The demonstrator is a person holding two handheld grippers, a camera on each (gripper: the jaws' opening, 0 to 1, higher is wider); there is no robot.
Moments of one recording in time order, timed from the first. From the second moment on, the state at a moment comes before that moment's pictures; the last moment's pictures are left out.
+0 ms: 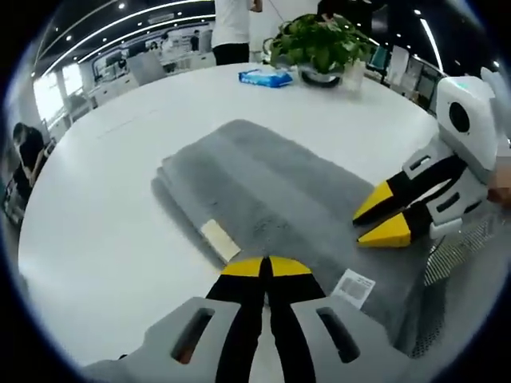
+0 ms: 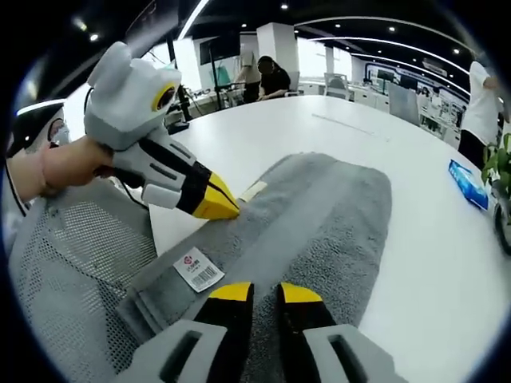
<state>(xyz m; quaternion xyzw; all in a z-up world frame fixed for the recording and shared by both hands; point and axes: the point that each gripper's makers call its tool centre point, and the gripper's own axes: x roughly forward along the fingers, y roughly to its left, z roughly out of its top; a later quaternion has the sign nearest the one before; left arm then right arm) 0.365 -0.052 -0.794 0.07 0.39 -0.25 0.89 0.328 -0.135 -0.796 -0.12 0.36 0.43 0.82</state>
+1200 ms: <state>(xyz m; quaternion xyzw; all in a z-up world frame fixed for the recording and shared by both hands) 0.373 -0.047 -0.784 0.01 0.36 -0.23 0.90 0.325 -0.131 -0.802 -0.11 0.38 0.43 0.81</state>
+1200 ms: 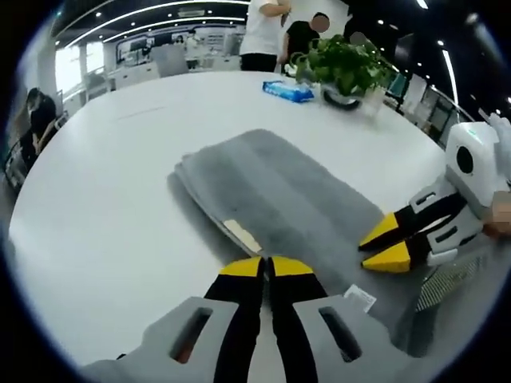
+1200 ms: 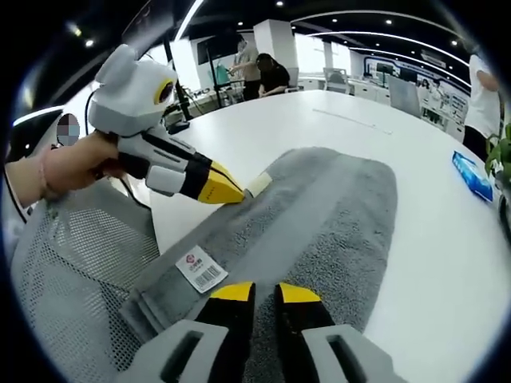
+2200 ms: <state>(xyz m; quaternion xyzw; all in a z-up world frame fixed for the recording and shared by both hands) 0.369 -0.073 -0.785 0.09 0.33 -0.30 0.89 0.373 -0.074 -0.789 0.18 0.43 0.39 0.79</state>
